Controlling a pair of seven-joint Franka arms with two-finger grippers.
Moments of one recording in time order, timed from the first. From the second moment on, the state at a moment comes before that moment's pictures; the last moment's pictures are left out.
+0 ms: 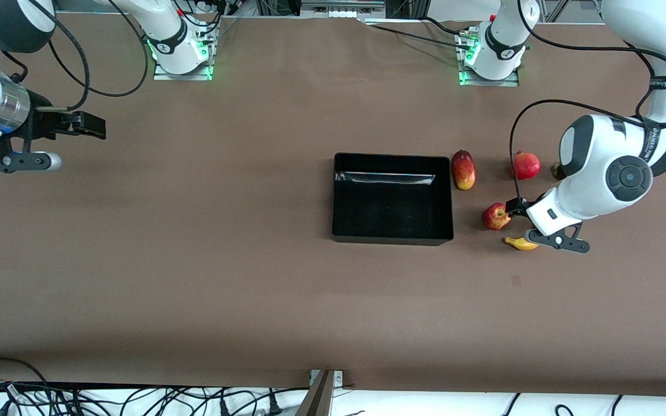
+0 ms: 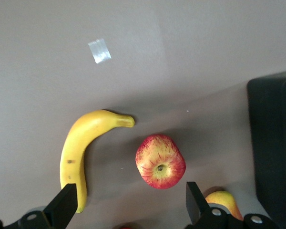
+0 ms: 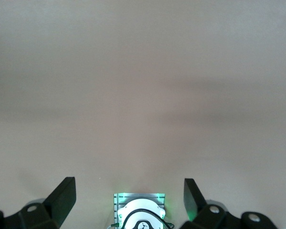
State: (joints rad) left arm 0.01 0.35 -0.08 -1.90 0.06 2.14 0.14; right arm 0.69 0.18 -0.68 -1.46 0.06 1.34 -0.01
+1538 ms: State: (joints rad) left arm -0.02 0.44 -0.08 -2.17 0.06 2.58 0.44; right arm 0.01 -0.02 -0.08 -1.65 -0.02 1.57 -0.09
